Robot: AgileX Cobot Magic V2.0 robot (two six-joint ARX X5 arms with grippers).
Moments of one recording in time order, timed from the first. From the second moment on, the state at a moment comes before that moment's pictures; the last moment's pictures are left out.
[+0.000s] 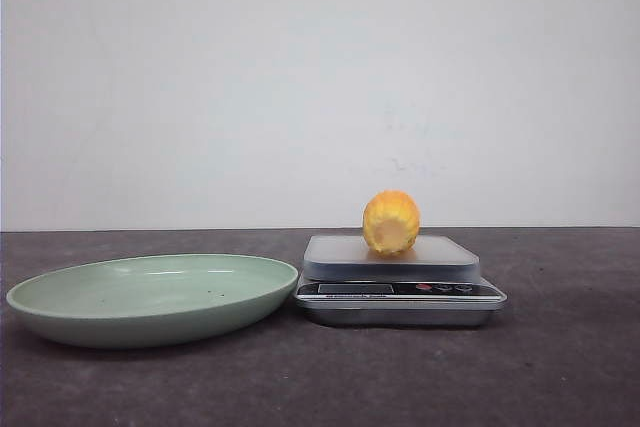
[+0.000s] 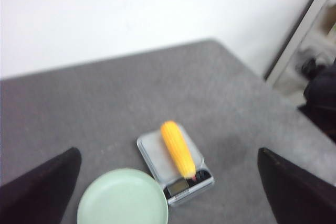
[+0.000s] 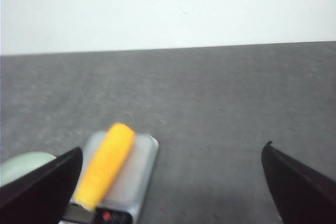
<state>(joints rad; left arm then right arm) -0.66 1.10 2.22 -1.42 -0.05 -0.19 0.12 0.58 0.99 -0.70 -0.14 0.19</state>
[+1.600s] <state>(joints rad) -0.66 0.47 1.32 -1.38 -0.39 -0.31 0.55 1.69 1.16 -0.43 -0.02 0.53</state>
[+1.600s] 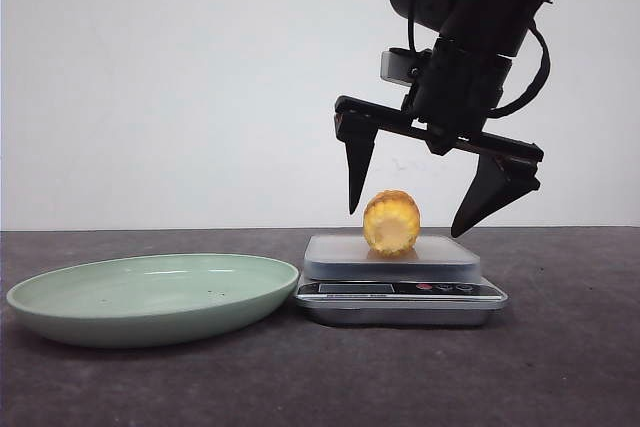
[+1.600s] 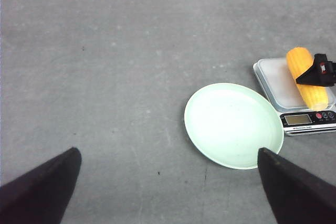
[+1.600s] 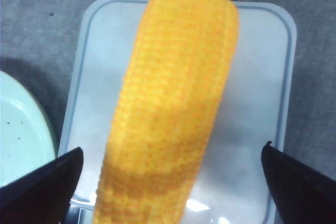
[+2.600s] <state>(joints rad) -0.66 0.47 1.32 -1.29 -0.39 -0.32 0.54 1.37 1.42 -0.43 0.11 0.41</state>
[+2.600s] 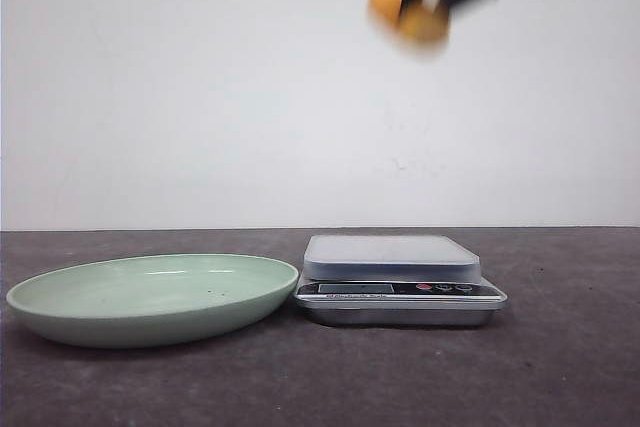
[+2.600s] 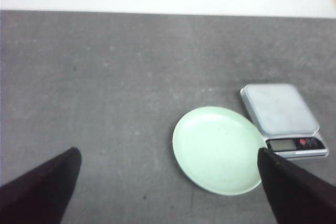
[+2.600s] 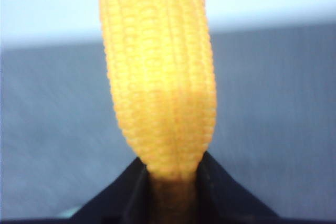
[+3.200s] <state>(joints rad) -0.66 0.48 1.32 -1.12 -0.39 -0.32 0.67 1.33 1.44 -0.40 0.11 0.36</state>
